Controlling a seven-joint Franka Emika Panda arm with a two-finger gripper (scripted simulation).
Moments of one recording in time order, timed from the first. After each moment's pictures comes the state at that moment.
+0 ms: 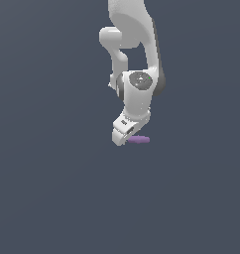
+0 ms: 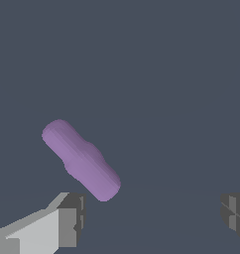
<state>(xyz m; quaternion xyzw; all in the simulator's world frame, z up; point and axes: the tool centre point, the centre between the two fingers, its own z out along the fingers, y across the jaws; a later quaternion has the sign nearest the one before) -0.033 0.051 0.117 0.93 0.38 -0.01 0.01</state>
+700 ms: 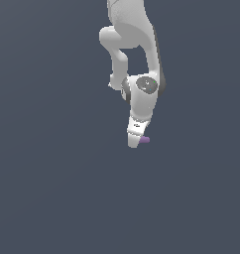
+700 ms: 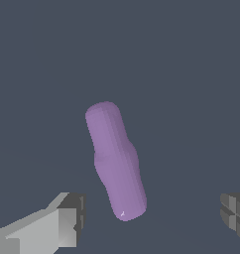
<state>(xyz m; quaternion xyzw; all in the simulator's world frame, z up) -0.059 0.082 0.086 0.82 0.58 -0.01 0.01</state>
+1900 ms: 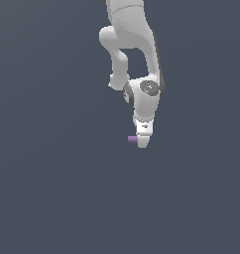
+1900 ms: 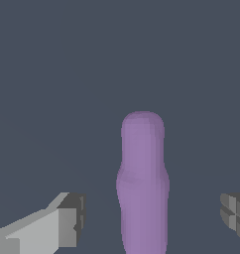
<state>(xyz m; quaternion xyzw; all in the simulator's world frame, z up) -0.077 0.102 0.063 0.73 0.69 0.00 0.00</state>
